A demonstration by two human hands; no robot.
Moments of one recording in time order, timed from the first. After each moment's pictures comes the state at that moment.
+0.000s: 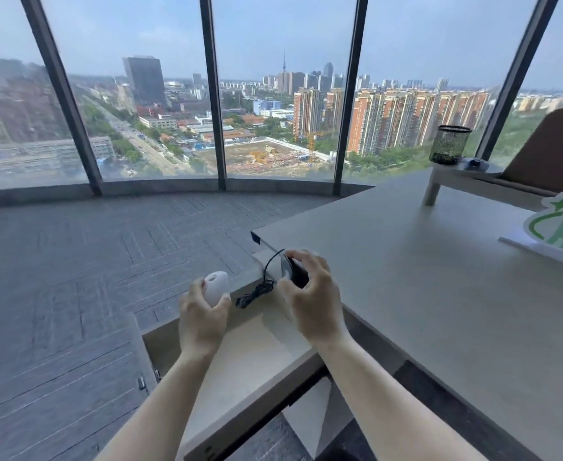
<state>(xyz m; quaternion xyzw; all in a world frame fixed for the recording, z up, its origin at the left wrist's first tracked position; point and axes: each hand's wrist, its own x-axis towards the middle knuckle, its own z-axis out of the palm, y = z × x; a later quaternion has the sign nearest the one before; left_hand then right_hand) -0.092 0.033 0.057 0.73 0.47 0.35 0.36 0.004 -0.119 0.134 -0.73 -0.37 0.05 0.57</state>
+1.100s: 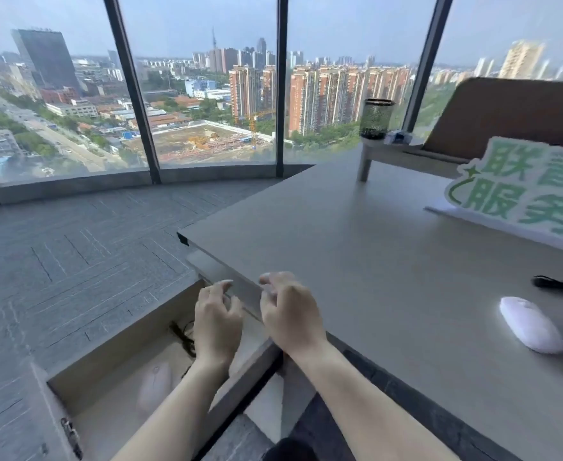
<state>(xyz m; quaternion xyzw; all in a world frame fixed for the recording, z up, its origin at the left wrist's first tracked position) 0.015 -0.032 0.039 0.80 0.34 0.31 0.39 0.066 -0.149 0.091 -0.85 -0.34 -0.02 0.40</state>
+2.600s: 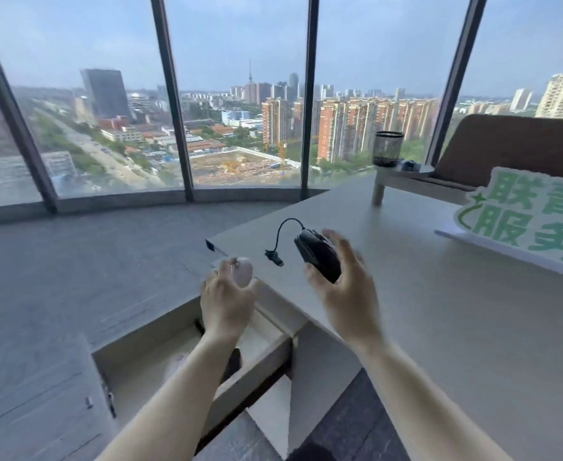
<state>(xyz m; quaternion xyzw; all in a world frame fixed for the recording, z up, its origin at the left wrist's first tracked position) -0.009 -0.059 0.105 0.80 0.37 0.33 0.33 0.054 -0.235 0.164 -0.76 -0.34 -0.08 0.55</state>
